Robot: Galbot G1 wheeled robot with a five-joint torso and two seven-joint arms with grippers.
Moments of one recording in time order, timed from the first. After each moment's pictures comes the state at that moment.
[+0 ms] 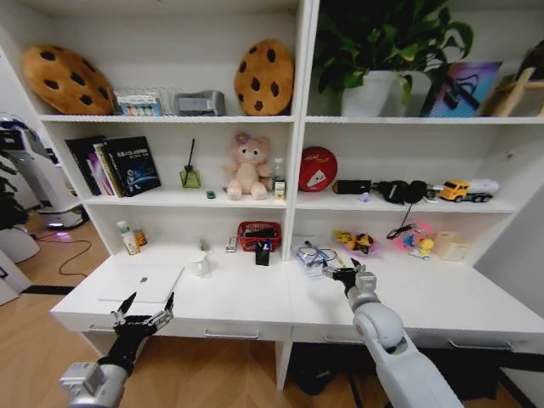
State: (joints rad) left arm 1.88 -1.29 -0.85 -2.42 -0.38 0.15 -0.02; right arm -1.16 1.15 0.43 2.01 0.38 -0.54 0.32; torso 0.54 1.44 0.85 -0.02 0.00
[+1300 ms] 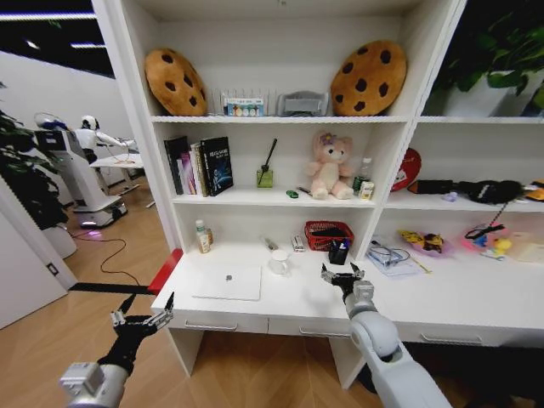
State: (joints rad) left arm 1.88 -1.29 -0.85 -2.42 -0.38 0.15 -0.02; right arm -1.23 1.18 0.43 2.01 0.32 -0.44 0.32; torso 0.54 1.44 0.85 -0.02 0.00
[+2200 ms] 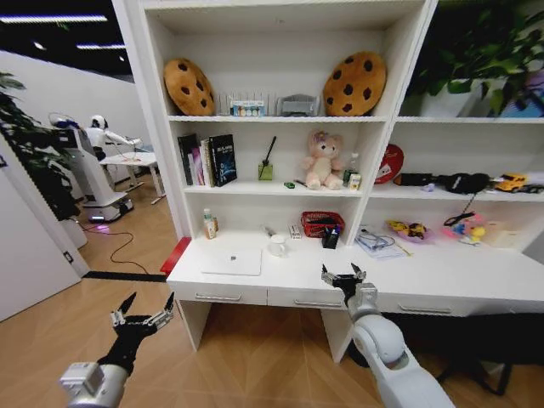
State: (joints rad) left arm 1.88 -1.29 -0.85 -2.42 -0.38 0.15 -0.02; right arm -1.25 1.17 0.44 2.05 0.32 -0.46 0.31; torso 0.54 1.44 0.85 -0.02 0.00
